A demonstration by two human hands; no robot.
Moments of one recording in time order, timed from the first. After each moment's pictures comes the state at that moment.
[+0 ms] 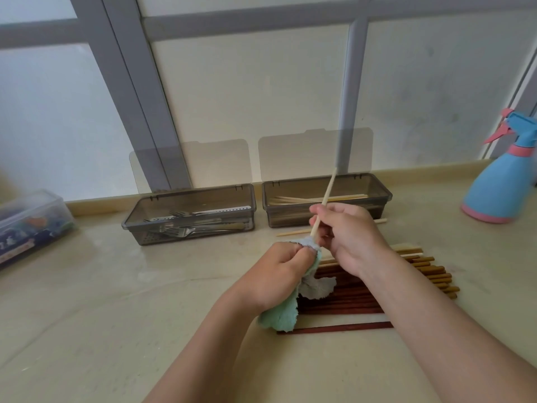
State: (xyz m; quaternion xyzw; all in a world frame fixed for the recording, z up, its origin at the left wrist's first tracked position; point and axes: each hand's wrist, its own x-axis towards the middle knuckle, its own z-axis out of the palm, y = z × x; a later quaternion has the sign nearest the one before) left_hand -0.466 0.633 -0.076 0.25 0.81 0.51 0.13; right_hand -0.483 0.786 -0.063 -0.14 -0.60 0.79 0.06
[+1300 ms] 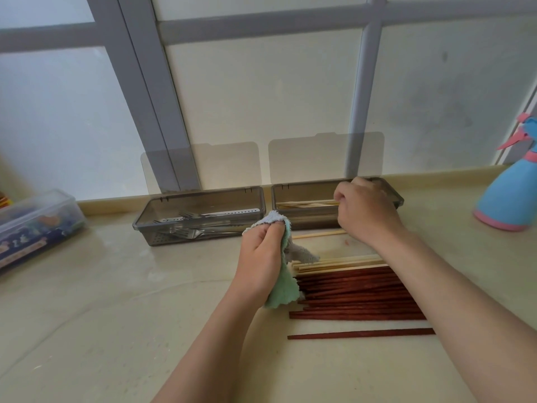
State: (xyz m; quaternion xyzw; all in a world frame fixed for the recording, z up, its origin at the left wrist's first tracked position) left_hand -0.469 0.625 -0.061 0.10 0.73 0.67 -0.05; right_hand -0.526 0.822 -0.055 -0.02 -0.97 0.14 0.22
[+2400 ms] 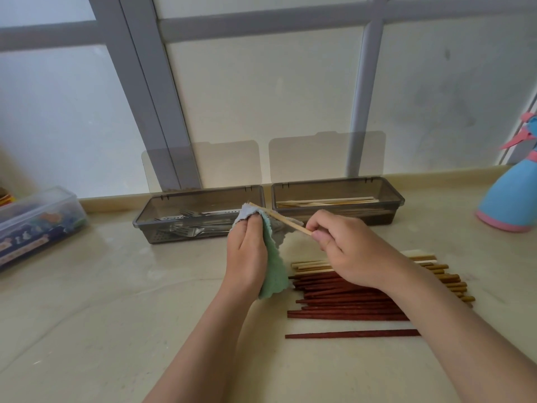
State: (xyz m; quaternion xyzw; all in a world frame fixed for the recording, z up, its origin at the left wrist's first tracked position) left_hand -0.482 0.618 -0.074 0.01 0.70 0.71 -0.09; right_hand -0.461 0.796 -0.057 0.18 -0.93 0.31 0.09
